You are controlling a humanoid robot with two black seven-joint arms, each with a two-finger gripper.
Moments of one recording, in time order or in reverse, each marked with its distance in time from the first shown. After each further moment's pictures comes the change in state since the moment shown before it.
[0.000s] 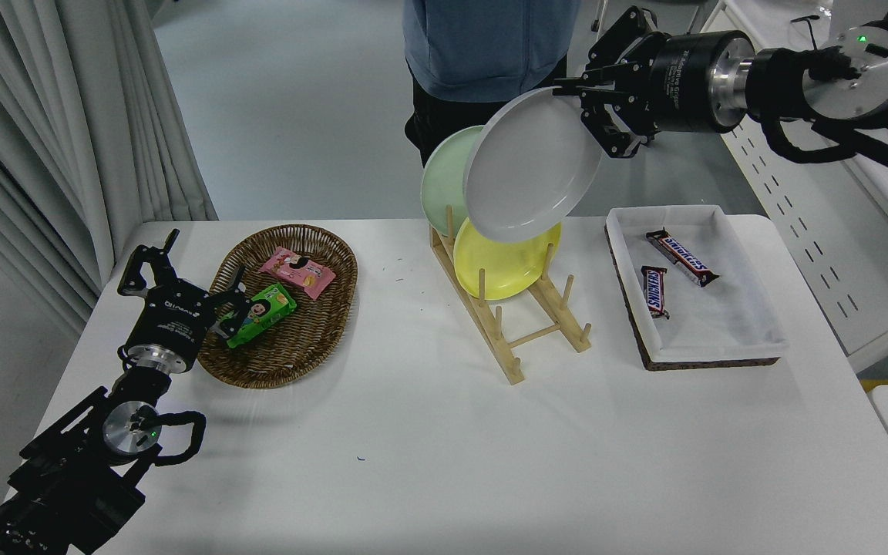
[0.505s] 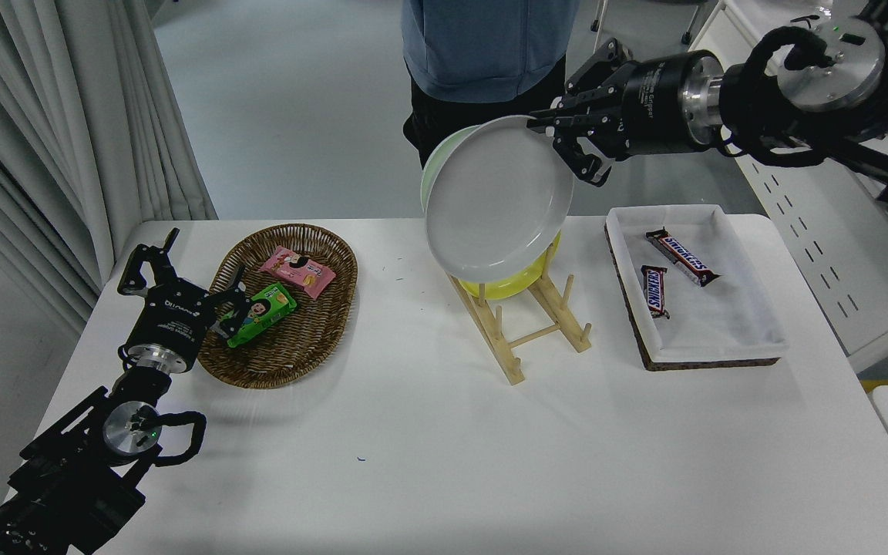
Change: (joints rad) left arm 0.000 0.000 0.000 0.000 0.001 0.000 0.000; right arm -0.086 0.094 0.014 0.005 0.194 -0.224 -0.057
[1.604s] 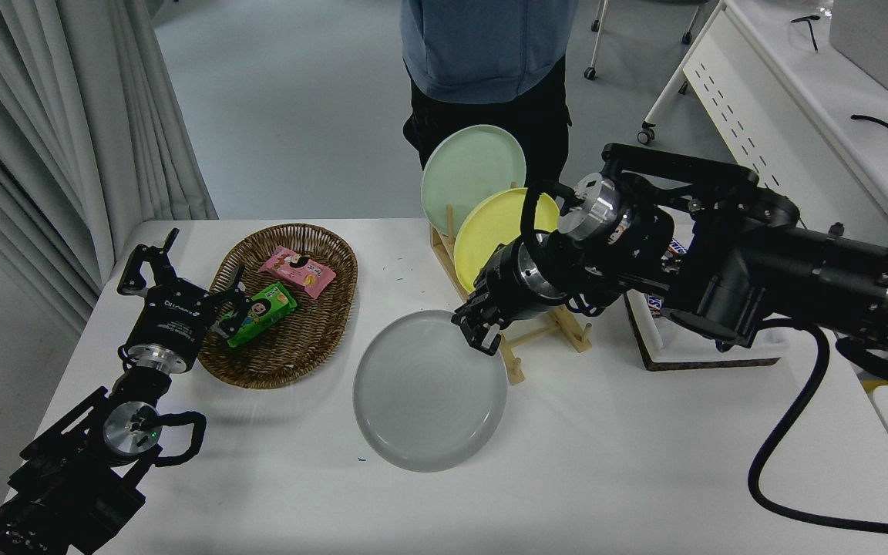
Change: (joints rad) left arm 0.000 0.000 0.000 0.000 0.000 0.000 0.000; right arm -0.194 0.406 0.026 -0.162 0.097 -0.396 0.051
